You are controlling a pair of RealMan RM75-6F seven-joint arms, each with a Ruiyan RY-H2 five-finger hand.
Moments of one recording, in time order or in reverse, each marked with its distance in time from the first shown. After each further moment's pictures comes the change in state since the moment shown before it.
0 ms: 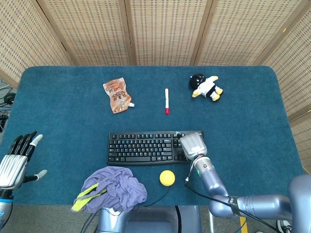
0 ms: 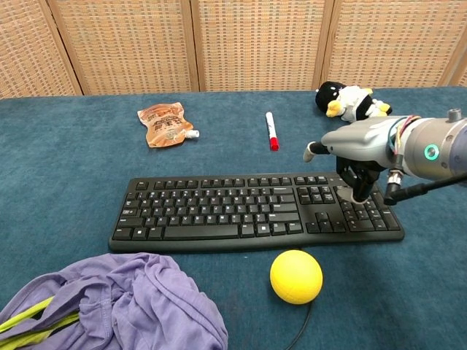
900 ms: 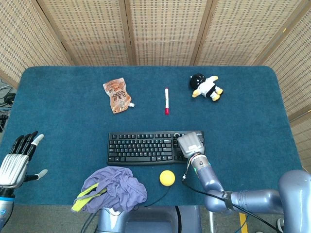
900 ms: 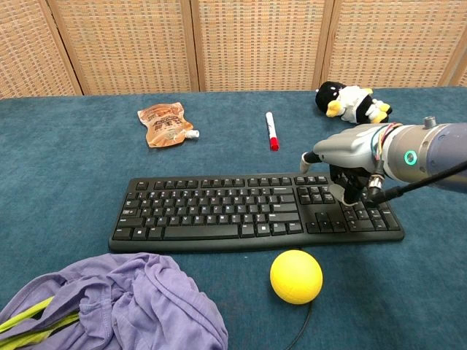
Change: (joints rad) left arm -0.008 -0.008 -0.002 0.007 -0.018 -0.022 0.011; right arm 0.070 -0.034 -0.026 0.070 0.074 -0.039 -0.002
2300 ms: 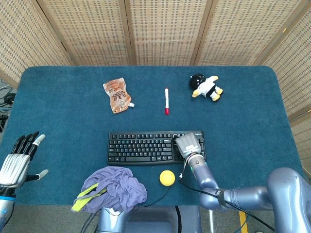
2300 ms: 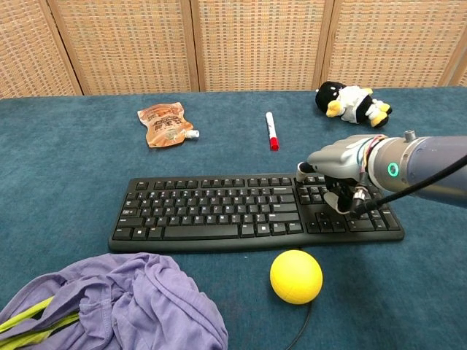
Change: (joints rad) left arm -0.006 -0.003 0.003 0.003 -0.004 -0.012 0.002; right arm 0.055 -0.058 -0.038 0.079 0.057 -0.017 0.010
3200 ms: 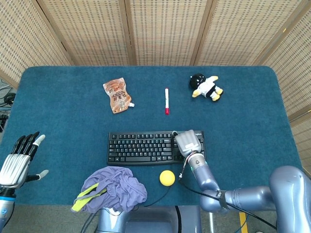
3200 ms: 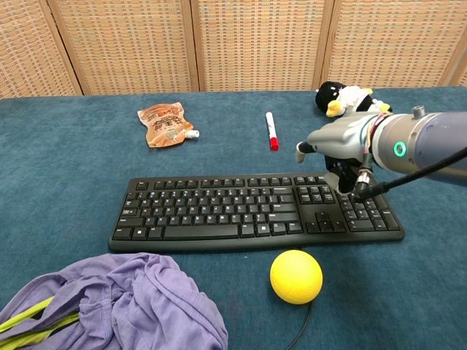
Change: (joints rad) left arm 0.000 0.001 0.002 -0.001 0.003 0.004 -0.001; right arm 0.022 0.052 0.008 -0.097 -0.024 0.100 -0.027
